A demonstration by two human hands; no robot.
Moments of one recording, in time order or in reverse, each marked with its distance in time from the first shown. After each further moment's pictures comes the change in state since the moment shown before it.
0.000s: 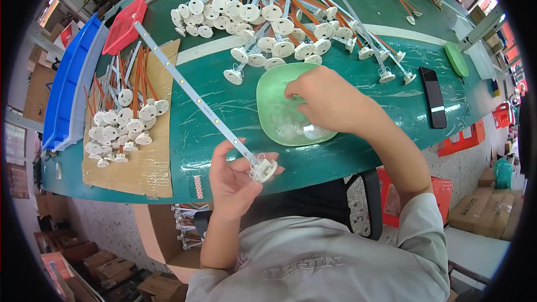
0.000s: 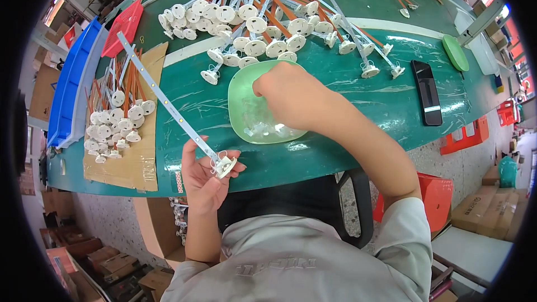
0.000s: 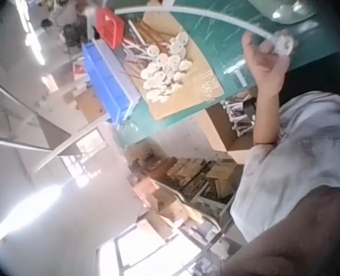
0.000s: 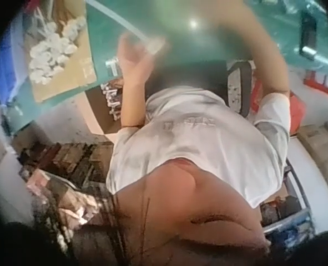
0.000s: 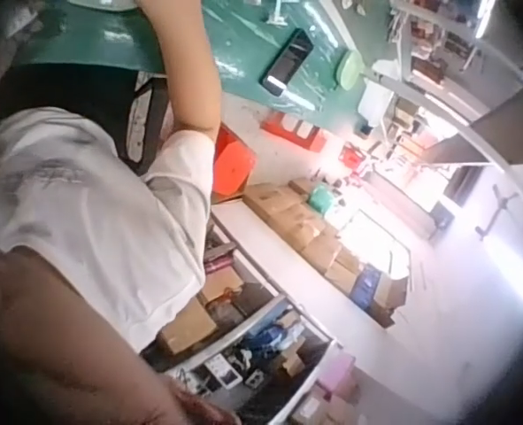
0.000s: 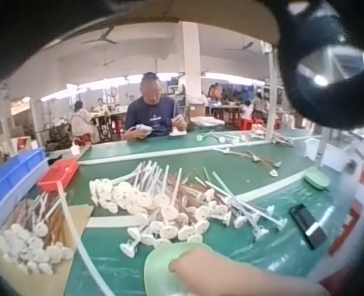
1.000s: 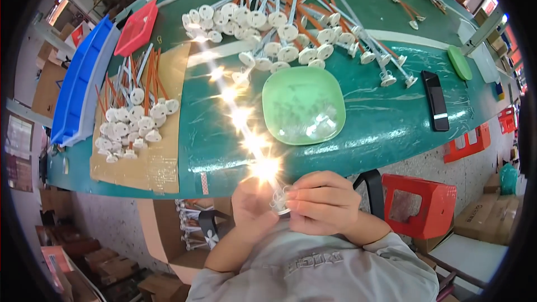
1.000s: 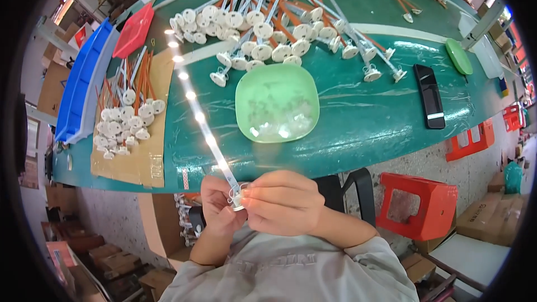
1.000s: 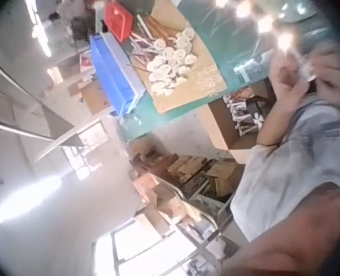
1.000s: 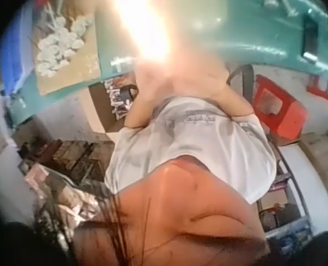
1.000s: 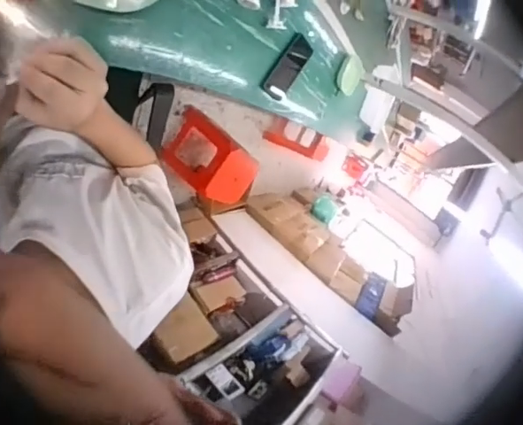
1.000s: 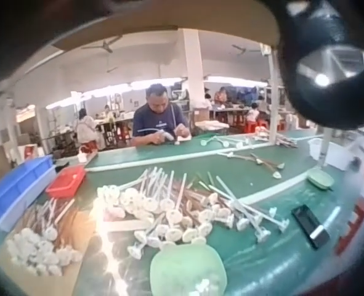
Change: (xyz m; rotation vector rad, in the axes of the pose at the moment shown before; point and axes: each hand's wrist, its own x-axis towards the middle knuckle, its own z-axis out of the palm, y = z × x) left_hand -0.058 -0.022 0.004 -0.062 0.009 0.025; right_hand -0.091 -0.094 0.068 0.529 0.873 -0.421
